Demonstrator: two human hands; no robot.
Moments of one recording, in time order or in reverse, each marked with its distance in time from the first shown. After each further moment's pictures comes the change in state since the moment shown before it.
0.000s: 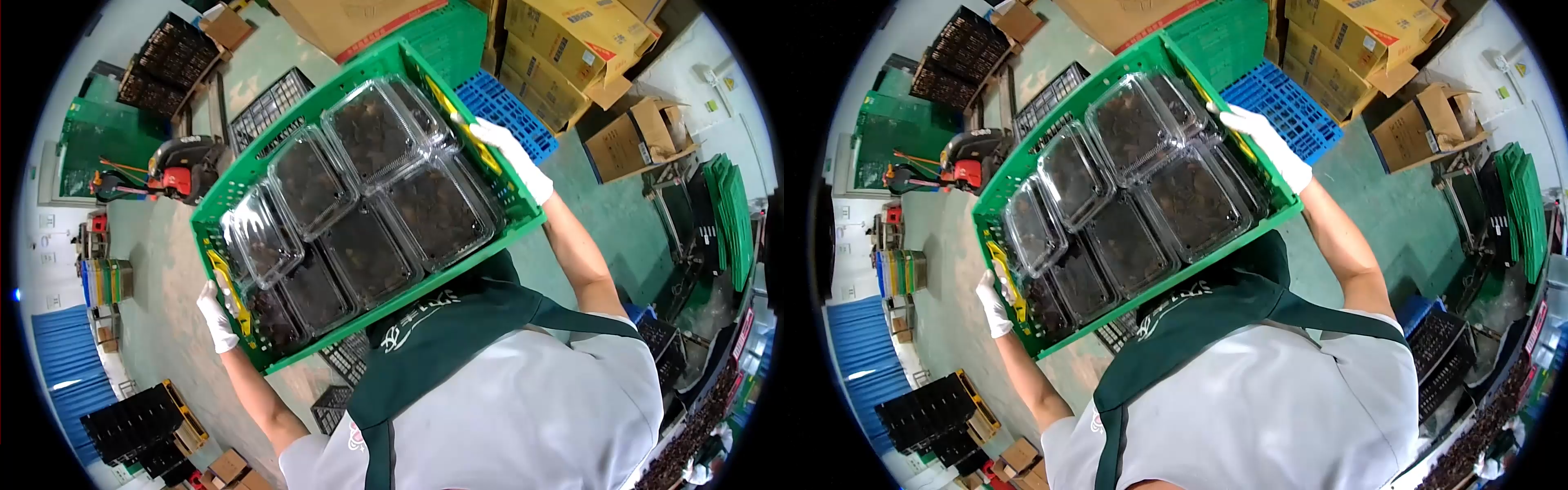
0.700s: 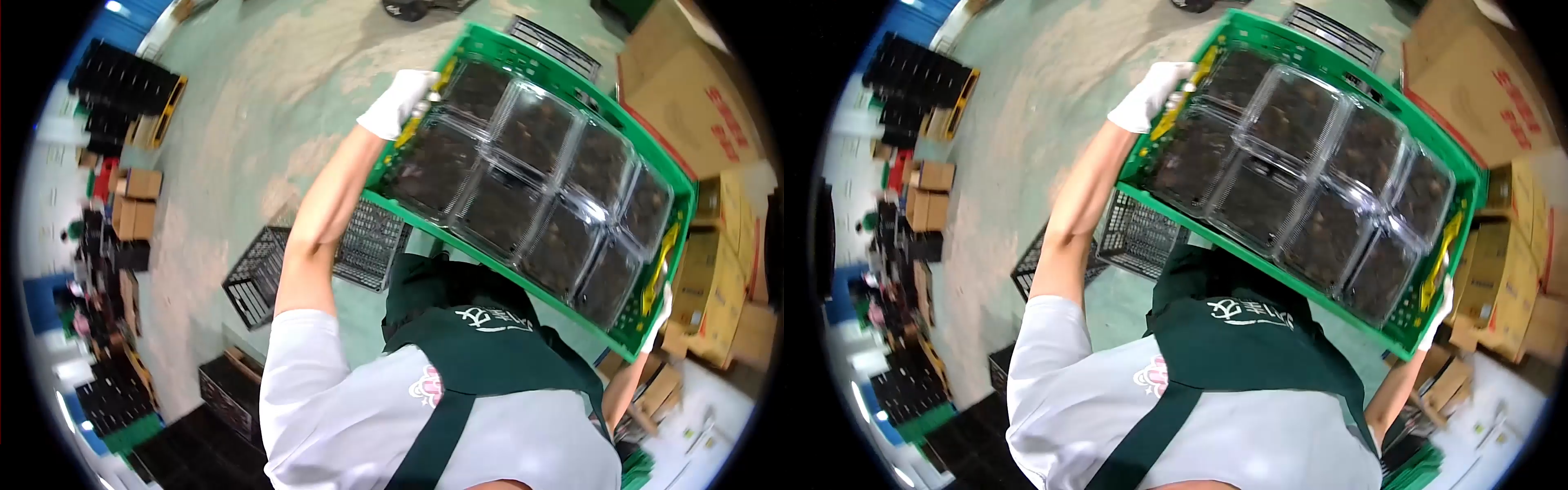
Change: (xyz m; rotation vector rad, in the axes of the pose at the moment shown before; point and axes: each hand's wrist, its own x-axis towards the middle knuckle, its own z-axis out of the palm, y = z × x) left_hand 0.016 -0.015 -0.013 -0.206 -0.045 -0.028; right_hand 0.005 0.003 0.009 0.089 0.015 0.159
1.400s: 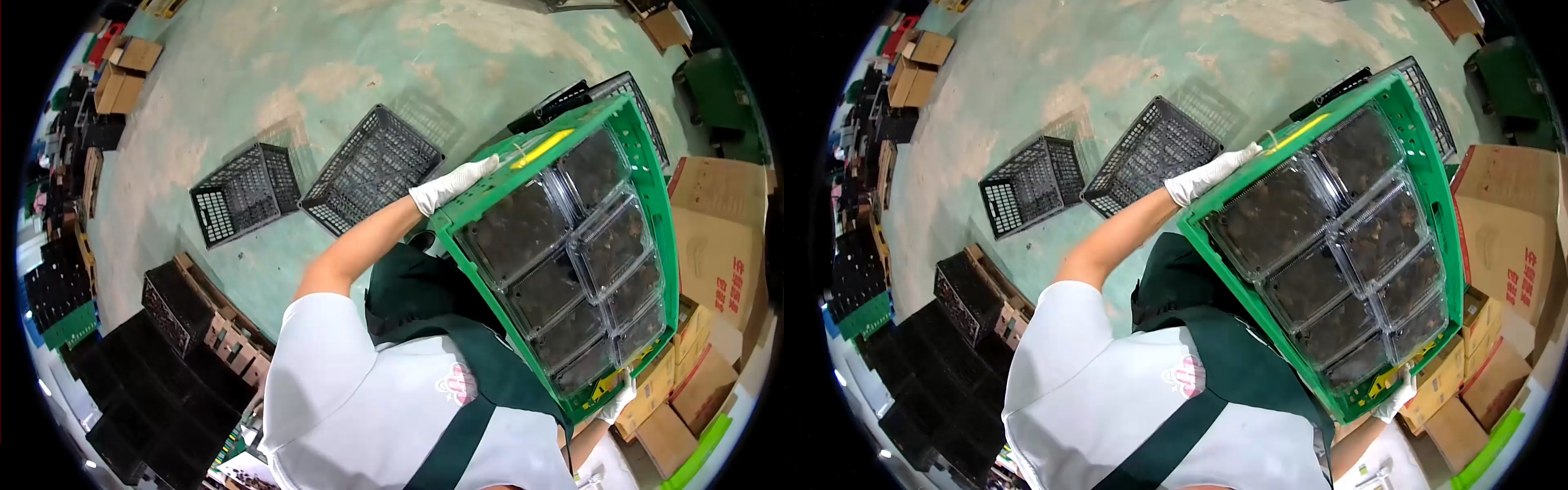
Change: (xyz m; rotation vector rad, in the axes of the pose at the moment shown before) left_hand -0.023 -0.166 -0.025 -0.518 -0.215 -0.139; right_hand 0.030 -0.042 0.054 -0.885 0.329 0.098
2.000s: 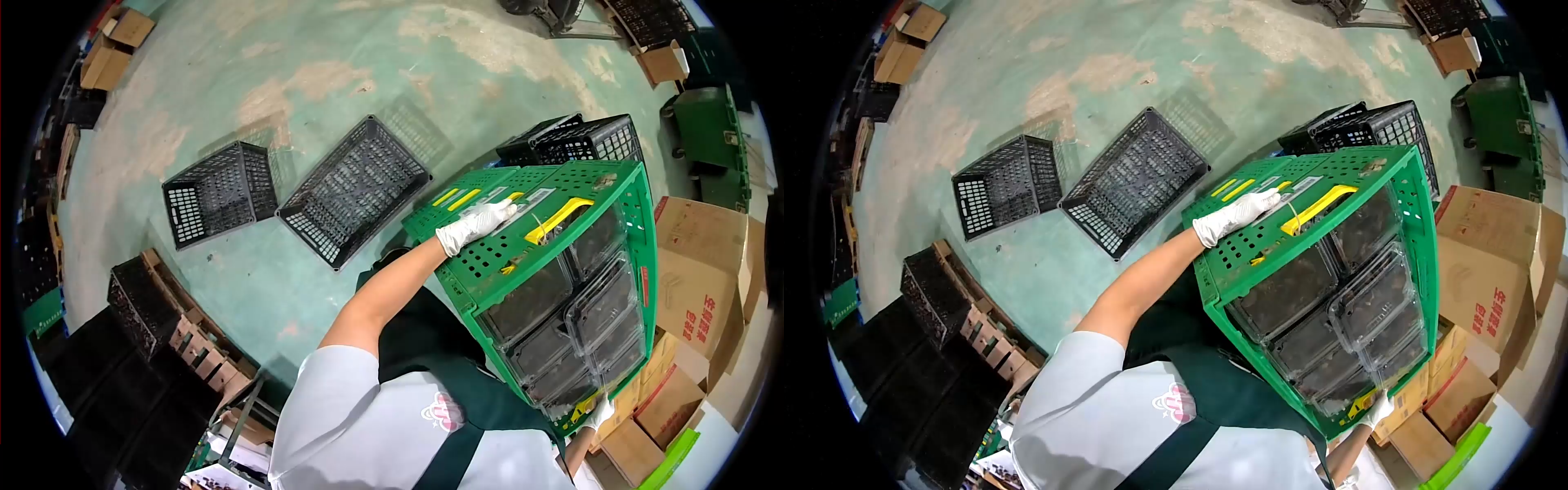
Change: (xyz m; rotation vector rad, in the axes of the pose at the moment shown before) left_hand 0.056 -0.057 -0.001 0.188 0.035 0.102; right_hand 0.070 0.041 -0.038 -0.309 0.154 -0.119
